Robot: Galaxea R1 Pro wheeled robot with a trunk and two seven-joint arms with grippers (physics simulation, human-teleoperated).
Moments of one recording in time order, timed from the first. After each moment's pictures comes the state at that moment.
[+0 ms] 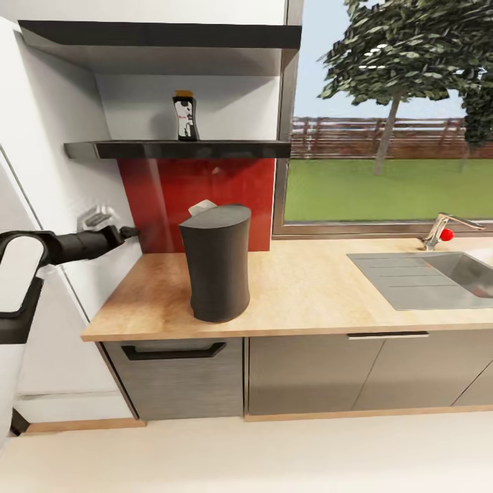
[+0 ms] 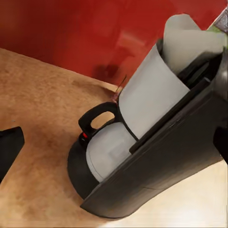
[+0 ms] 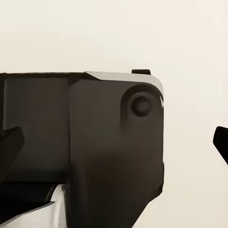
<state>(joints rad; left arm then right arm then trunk) -0.98 0.41 -0.01 -1.39 1.09 1.01 0.30 -0.01 0.05 -0.01 -0.25 0.00 -0.10 -0.01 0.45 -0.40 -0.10</state>
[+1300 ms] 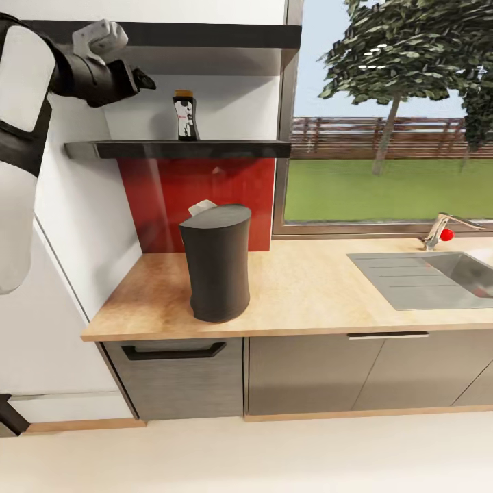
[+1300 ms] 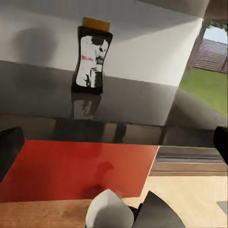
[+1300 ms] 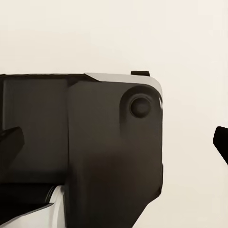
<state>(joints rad) -1.81 0.22 -0.32 -0.91 0.85 0.91 0.27 -0.01 0.05 0.00 -0.25 0.00 -0.11 -0.01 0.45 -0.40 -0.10</state>
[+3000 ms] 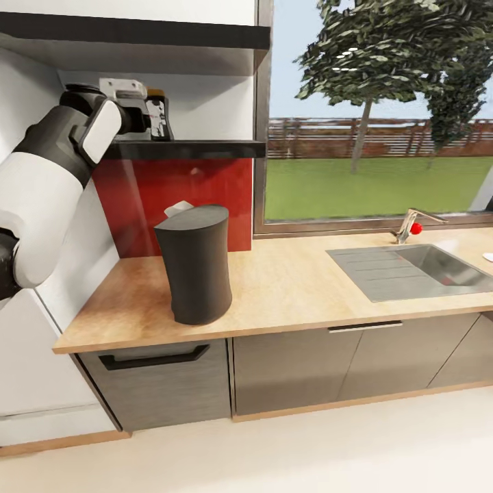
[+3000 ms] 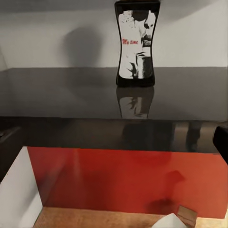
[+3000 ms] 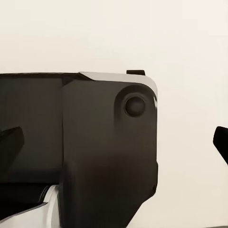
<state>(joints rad) -1.84 0.10 -0.32 -0.50 0.35 0.60 0.28 -0.01 0.04 0.00 -0.25 0.00 -0.11 -0.01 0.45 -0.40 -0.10</state>
